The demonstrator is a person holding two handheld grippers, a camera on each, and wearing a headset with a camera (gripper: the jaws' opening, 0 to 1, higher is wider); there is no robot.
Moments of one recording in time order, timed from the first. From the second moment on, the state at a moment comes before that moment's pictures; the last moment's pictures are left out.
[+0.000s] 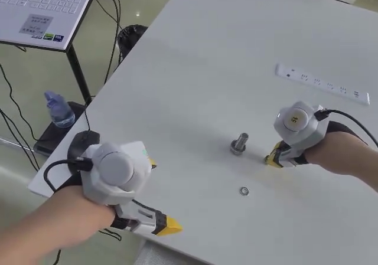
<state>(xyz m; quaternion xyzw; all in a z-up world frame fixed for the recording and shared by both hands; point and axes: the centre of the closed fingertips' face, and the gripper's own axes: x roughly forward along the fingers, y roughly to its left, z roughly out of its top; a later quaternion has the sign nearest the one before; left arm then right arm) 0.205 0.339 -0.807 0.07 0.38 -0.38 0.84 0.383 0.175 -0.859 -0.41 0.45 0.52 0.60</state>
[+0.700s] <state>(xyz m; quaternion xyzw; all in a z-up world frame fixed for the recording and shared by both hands) 0.203 0.334 -0.805 0.06 0.38 -0.38 0.84 0.380 0.173 -0.859 -0.42 0.44 0.52 0.59</state>
